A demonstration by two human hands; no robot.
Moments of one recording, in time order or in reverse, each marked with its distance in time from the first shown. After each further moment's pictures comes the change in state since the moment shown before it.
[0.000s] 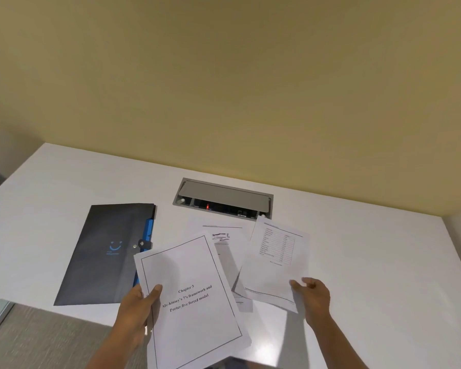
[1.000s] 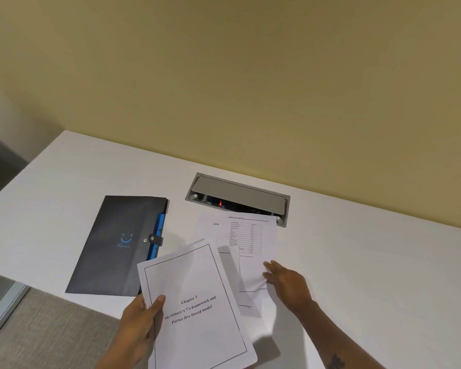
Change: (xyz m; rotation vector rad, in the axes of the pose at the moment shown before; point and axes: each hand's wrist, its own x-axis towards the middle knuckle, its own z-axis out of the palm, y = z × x) left_hand -0.020 -0.010 -0.002 -0.094 0.104 -0.103; right_hand 0.009 -0.031 0.071 -1.235 -0.518 -1.041
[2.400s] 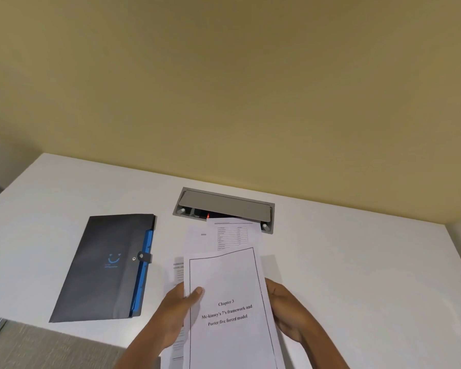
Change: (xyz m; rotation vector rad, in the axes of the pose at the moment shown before) left_hand -0.019 0.042 0.082 0.337 -0.427 0.011; right_hand -0.054 -0.067 -0.054 1.487 -0.262 0.306
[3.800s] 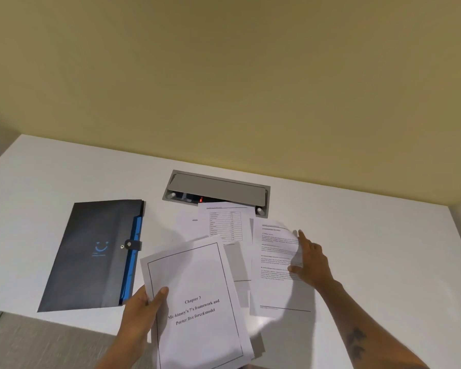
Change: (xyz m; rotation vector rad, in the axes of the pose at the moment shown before) left_hand 0.018 -0.057 -0.039 -0.052 0.338 0.105; right_hand 0.041 -0.001 -0.143 -1.275 0.583 0.082
